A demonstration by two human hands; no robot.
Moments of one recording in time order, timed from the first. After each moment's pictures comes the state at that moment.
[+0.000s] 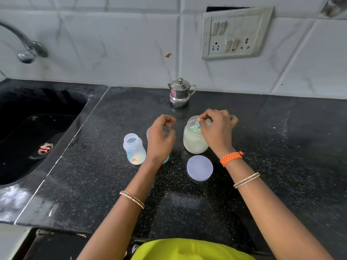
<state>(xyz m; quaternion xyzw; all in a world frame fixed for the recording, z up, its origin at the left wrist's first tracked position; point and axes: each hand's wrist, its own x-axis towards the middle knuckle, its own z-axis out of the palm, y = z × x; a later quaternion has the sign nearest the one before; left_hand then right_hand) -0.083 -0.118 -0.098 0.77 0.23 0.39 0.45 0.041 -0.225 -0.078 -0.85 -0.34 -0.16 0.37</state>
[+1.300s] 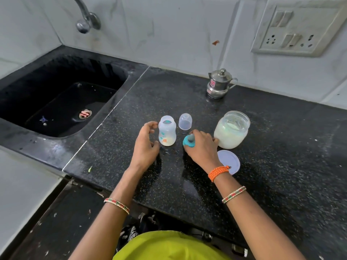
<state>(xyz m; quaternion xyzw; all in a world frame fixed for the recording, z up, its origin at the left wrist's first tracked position) -0.210 -0.079 -0.144 0.75 0.38 0.33 0.42 -0.053 -0.181 -0.134 -0.86 -0.46 0.05 0.20</state>
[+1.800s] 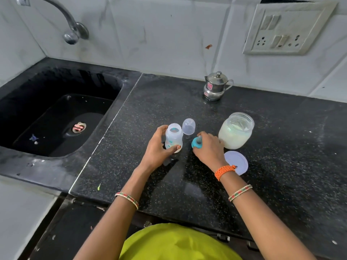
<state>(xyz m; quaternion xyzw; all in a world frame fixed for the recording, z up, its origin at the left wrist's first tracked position) -0.200 -0.046 -0.143 0.78 0.30 0.23 0.49 -0.060 -0.168 -0.125 -0.91 -0.38 0.08 0.17</state>
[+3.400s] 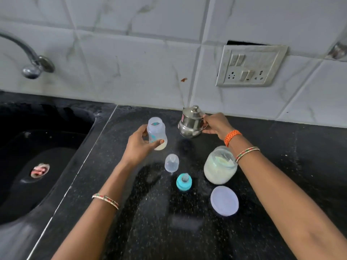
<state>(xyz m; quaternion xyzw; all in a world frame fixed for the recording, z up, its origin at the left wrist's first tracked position) -0.118 0.049 -0.100 0.78 0.25 0.27 0.51 0.107 -0.095 -0.042 -0.80 -0.12 0.25 0.53</state>
